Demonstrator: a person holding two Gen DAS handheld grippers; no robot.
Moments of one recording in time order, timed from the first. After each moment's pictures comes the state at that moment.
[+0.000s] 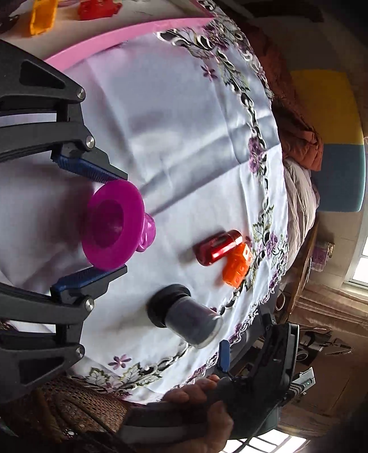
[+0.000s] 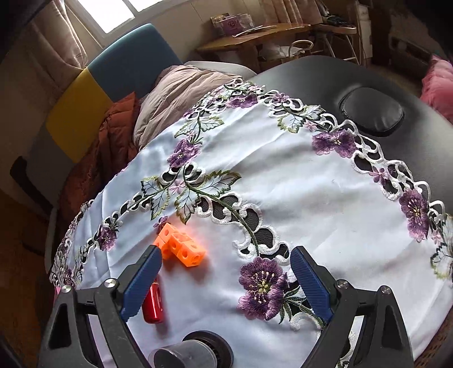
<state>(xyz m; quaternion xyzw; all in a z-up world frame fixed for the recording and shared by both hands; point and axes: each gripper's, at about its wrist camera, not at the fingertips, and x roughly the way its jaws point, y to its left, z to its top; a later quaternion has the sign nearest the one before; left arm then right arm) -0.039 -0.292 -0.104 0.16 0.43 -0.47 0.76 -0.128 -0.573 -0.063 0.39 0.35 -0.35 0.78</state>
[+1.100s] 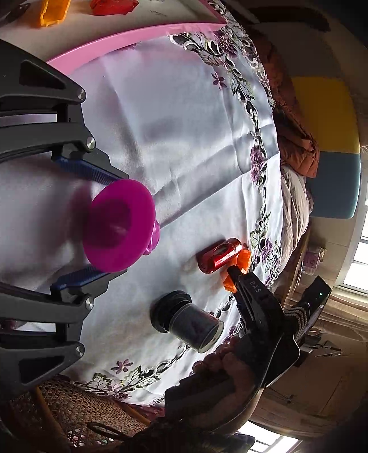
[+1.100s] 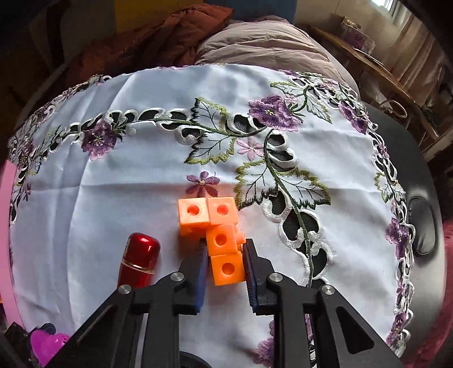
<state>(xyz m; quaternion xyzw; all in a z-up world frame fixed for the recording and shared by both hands) -0.039 -0.284 -0.110 0.14 0.42 -0.47 0.77 -0.016 -0.547 -0.092 0.13 0.55 -0.23 0.79</state>
